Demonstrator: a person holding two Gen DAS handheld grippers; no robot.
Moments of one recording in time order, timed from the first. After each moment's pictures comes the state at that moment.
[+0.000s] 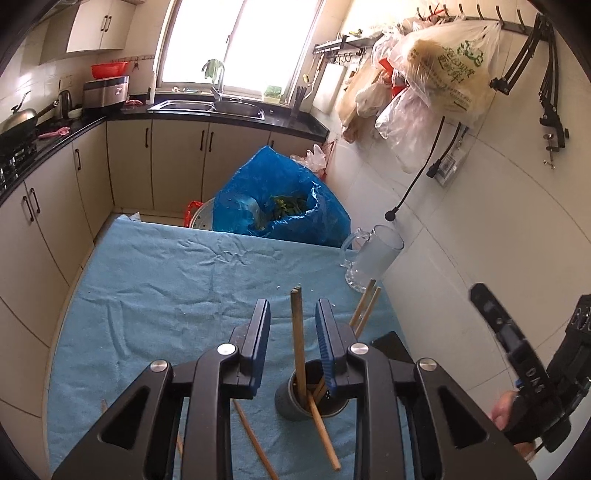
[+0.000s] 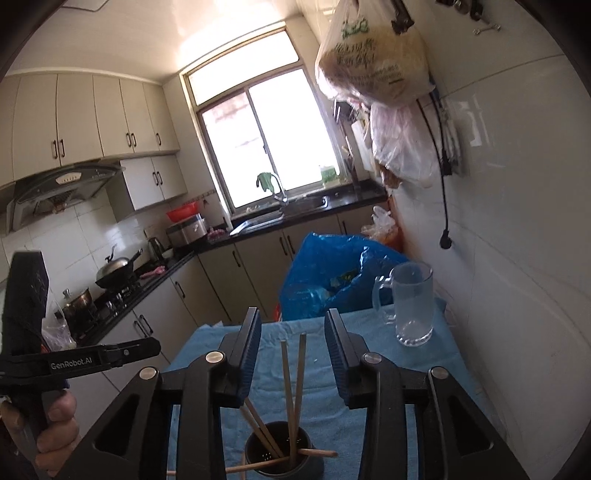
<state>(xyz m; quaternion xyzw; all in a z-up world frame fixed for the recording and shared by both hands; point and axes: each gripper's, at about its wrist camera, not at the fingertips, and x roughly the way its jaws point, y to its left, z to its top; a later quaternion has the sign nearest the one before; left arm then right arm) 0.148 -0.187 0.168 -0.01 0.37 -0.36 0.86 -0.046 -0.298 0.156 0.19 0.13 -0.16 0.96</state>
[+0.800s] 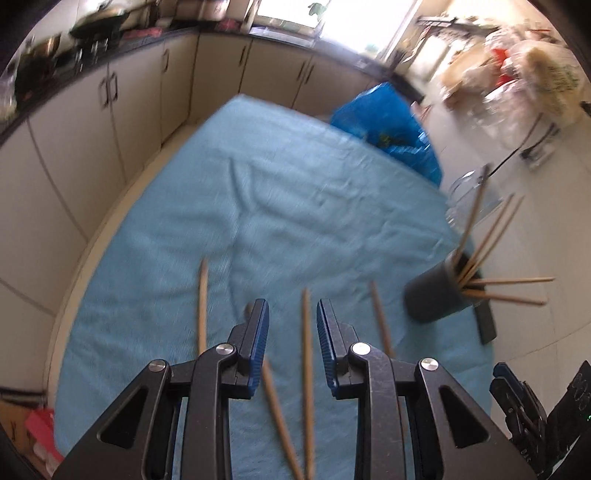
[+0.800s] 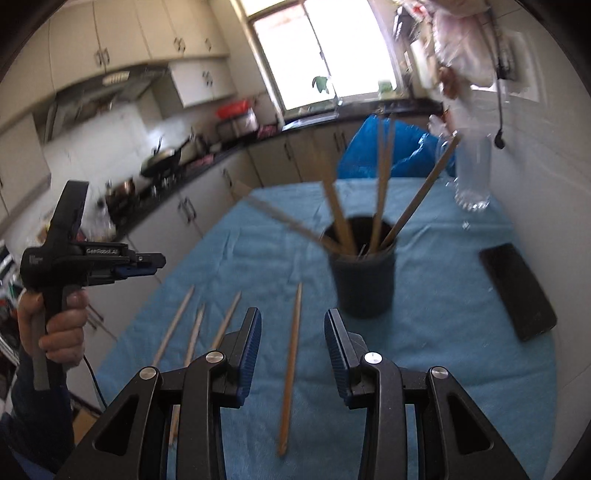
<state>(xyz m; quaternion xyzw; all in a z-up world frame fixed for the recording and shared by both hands) 0.147 -0.023 0.024 -0.05 0.51 -0.23 0.83 -0.073 -0.180 0.031 0.17 0.31 -0.03 0.94</state>
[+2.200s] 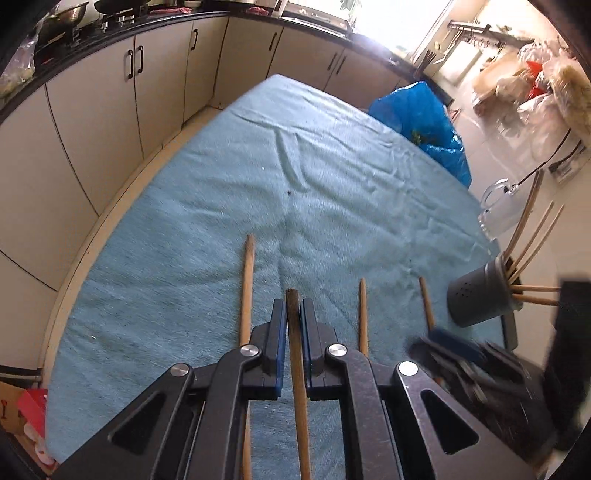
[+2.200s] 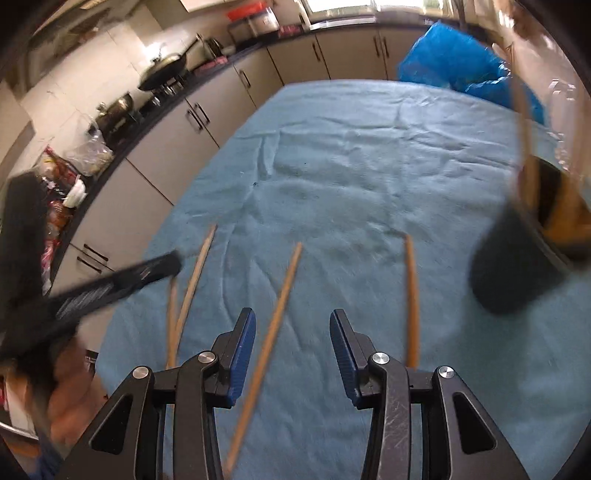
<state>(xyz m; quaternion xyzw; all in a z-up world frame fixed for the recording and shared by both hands) 0.164 0.013 -0.015 -0.07 0.52 -0.20 0.83 0.093 -0.113 -0.024 0.18 0.49 0.04 0.85</state>
